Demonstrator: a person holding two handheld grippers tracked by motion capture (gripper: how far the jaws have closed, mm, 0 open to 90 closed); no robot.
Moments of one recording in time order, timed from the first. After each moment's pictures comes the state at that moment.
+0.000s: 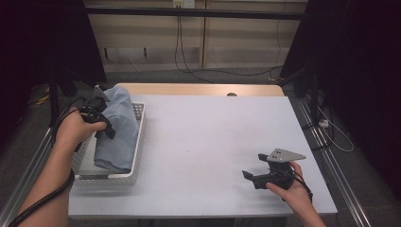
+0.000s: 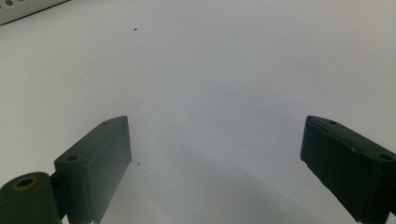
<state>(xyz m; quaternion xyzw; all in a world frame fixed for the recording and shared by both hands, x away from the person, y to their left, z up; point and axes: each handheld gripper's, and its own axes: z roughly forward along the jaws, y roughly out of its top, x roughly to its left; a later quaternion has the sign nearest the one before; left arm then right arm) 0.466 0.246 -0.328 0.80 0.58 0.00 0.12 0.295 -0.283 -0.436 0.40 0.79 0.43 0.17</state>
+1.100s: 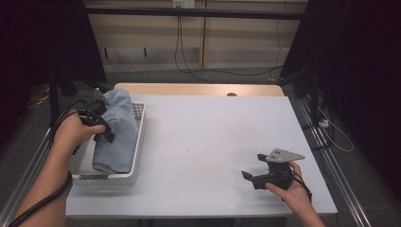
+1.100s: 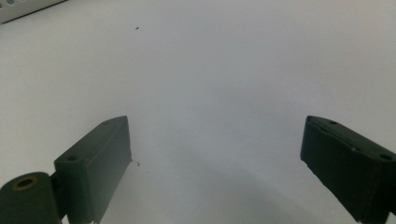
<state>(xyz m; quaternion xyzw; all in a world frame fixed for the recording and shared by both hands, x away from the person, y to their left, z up) 0.460 0.248 -0.331 0.81 0.57 -0.02 0.11 0.295 -0.281 -0.436 0.40 0.79 0.43 0.17</state>
